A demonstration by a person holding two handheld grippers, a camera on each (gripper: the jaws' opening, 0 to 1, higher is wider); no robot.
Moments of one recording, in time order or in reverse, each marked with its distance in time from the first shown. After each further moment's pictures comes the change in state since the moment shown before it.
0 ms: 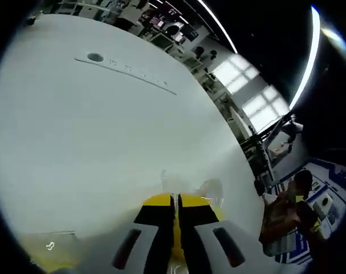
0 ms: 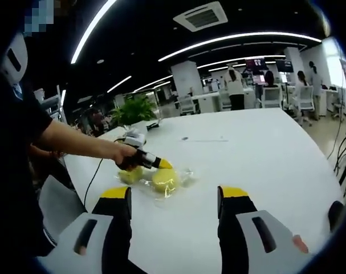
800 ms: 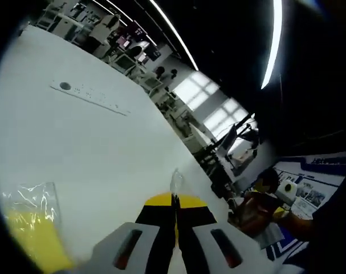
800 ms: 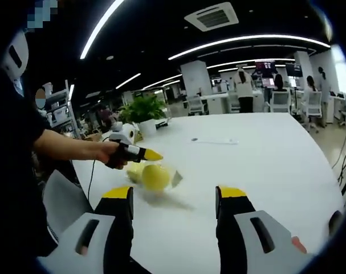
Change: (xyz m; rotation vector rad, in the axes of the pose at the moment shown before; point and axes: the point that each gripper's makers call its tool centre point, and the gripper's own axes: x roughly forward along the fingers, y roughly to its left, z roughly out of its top) left arm -0.082 -0.088 -0.010 0.081 -0.157 -0.283; right arm 0.001 0.025 0.005 -0.053 0.008 0.061
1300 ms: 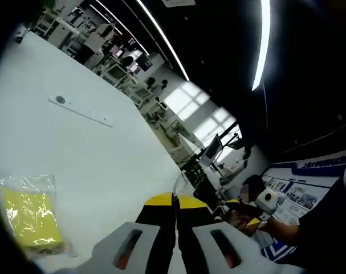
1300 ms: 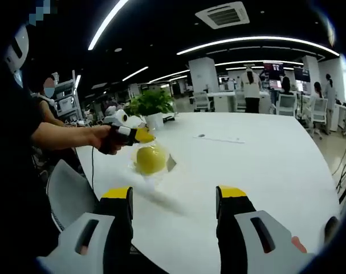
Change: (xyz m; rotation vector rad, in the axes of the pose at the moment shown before) left arm -0.047 -0.054 0.015 -0.001 -0.089 -0.075; right arm -0.011 0.027 -0.006 -0.061 0.036 0.034
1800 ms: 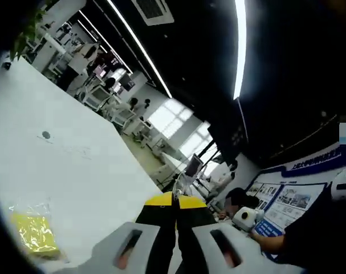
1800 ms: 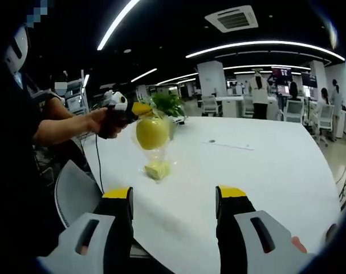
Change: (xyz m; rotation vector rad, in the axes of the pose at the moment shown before) left arm -0.036 -0.080 0.063 0.078 -0.130 -0.117; right arm 0.001 0.032 0.018 -0.035 -0.021 0.053
